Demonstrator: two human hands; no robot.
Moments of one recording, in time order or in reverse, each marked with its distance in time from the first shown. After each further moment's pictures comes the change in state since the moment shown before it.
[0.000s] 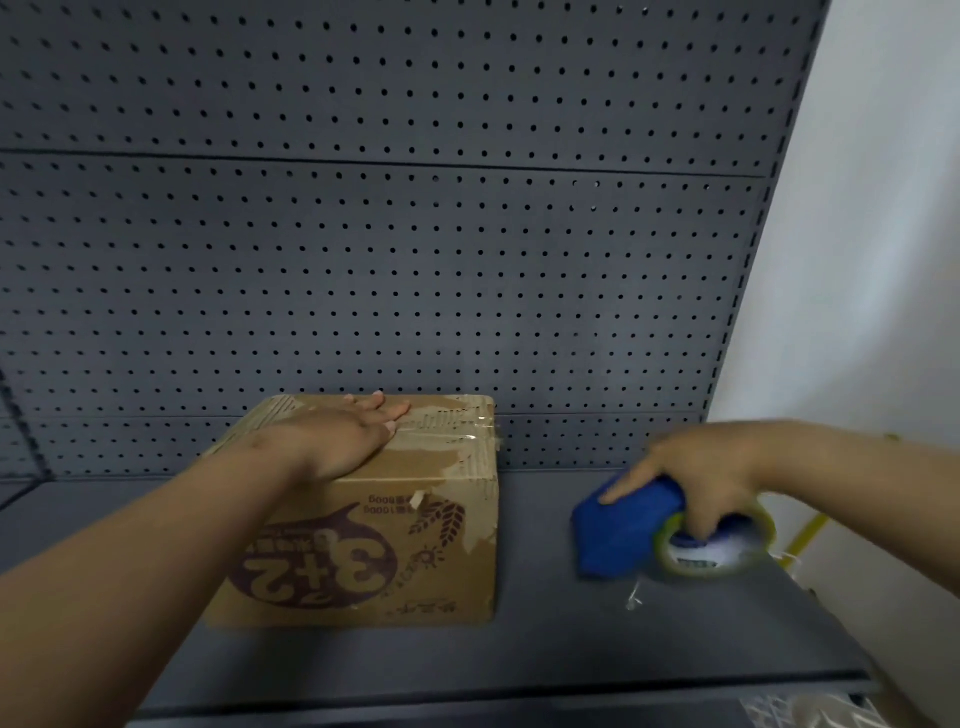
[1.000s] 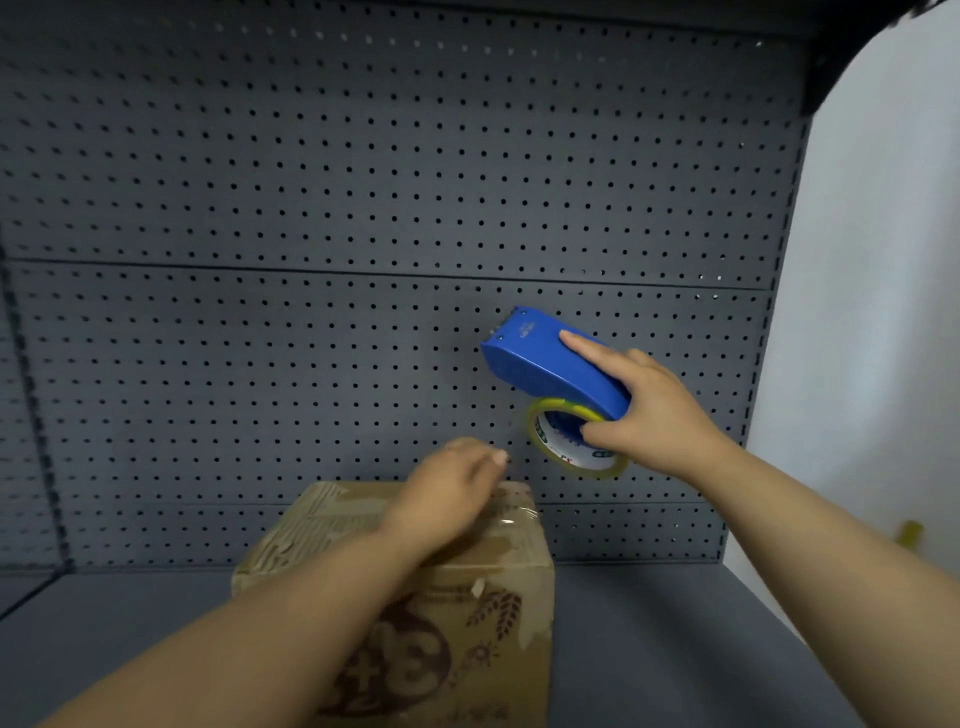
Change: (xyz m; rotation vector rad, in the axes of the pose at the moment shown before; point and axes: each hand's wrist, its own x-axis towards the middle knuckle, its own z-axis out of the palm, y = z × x) left_hand 0.006 0.038 -0.013 -0.558 0.540 0.252; right_hand 0.009 -0.059 -0.096 0.598 1.096 -0.028
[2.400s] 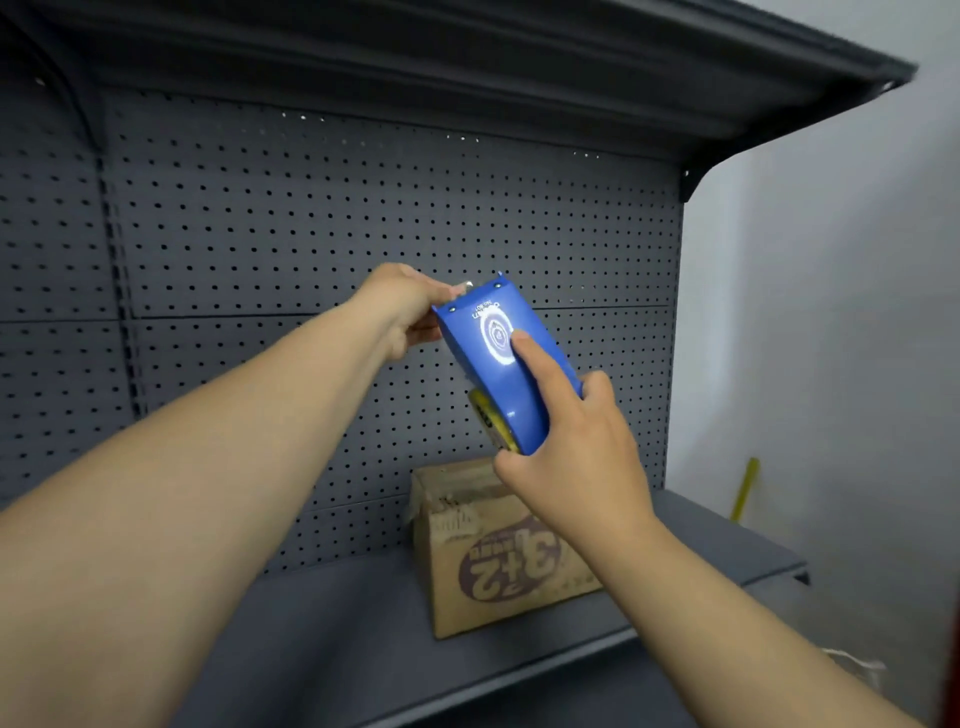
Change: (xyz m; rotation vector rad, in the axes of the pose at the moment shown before) left_hand -0.059 0.020 -0.265 -0.769 0.029 -0.106; right_hand -0.099 -0.323 0.089 -0.281 0.419 0.259
